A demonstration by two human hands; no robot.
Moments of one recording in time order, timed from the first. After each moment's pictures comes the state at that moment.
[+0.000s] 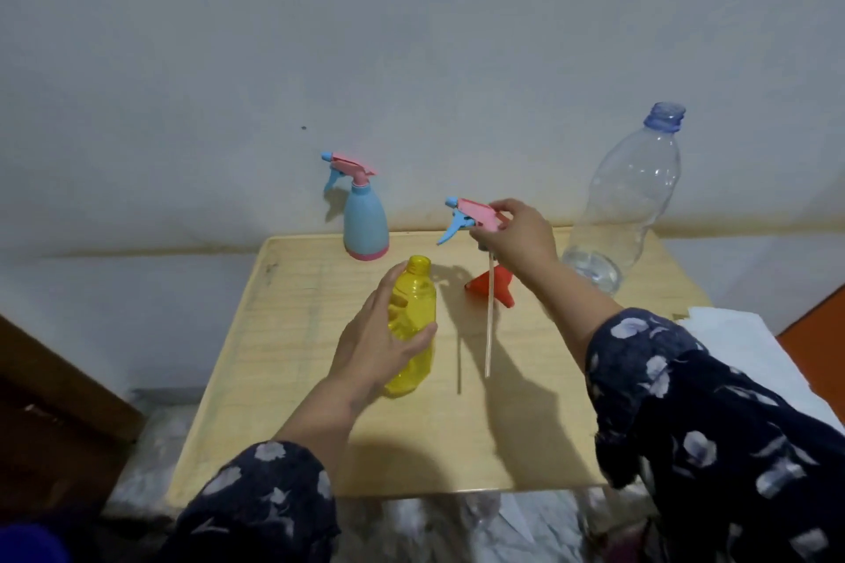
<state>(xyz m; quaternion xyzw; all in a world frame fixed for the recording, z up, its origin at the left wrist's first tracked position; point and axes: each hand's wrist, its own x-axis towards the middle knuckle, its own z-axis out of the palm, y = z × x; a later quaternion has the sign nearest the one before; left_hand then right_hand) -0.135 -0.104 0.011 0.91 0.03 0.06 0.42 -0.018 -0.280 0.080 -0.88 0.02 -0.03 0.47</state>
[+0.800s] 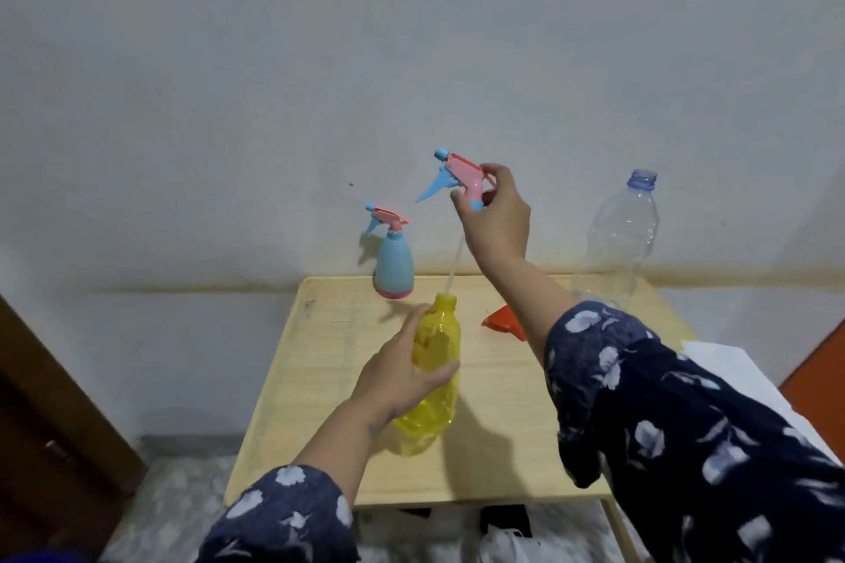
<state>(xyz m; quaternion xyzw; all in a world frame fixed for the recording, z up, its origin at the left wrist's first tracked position) -0.190 -0.083 0.045 0.90 0.02 0.00 0.44 -0.094 -0.199 0.178 -0.81 -0.05 -0.24 0.54</state>
